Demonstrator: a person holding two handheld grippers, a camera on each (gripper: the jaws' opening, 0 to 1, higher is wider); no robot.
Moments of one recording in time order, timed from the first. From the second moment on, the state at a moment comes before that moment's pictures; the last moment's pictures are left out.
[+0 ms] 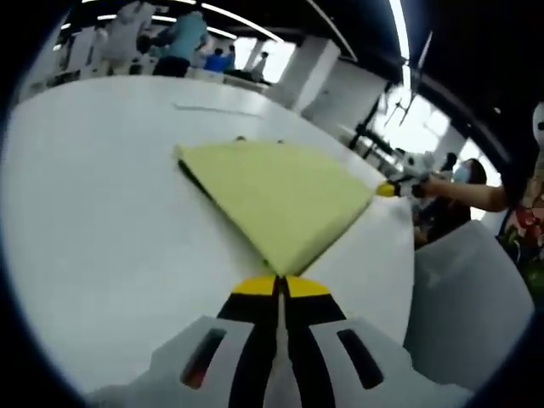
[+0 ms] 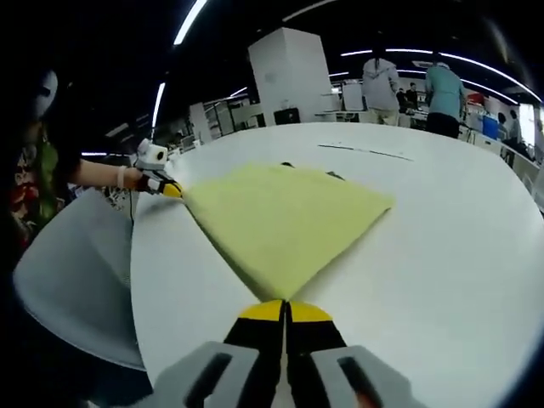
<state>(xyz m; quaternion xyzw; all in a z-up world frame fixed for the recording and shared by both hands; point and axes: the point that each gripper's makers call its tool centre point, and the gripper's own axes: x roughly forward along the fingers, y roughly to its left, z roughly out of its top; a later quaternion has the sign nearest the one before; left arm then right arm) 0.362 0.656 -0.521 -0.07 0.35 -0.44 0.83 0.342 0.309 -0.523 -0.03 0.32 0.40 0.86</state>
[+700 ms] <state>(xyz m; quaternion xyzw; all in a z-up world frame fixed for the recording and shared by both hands) 0.370 0.670 -0.511 -0.09 0.32 -0.42 0.85 0.348 0.295 -0.506 0.00 0.31 0.37 0.88</state>
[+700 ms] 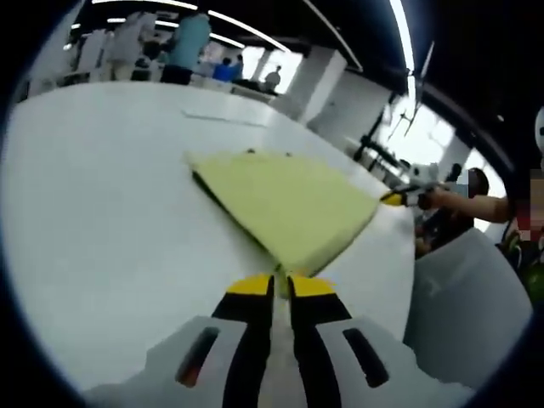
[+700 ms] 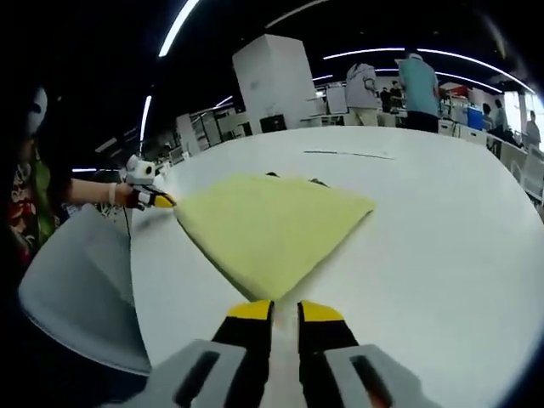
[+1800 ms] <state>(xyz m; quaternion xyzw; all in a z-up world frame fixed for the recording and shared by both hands) 0.377 0.673 -0.478 -0.06 0.25 -0.39 0.88 0.339 0.303 -0.485 0.02 0.27 0.33 0.90</state>
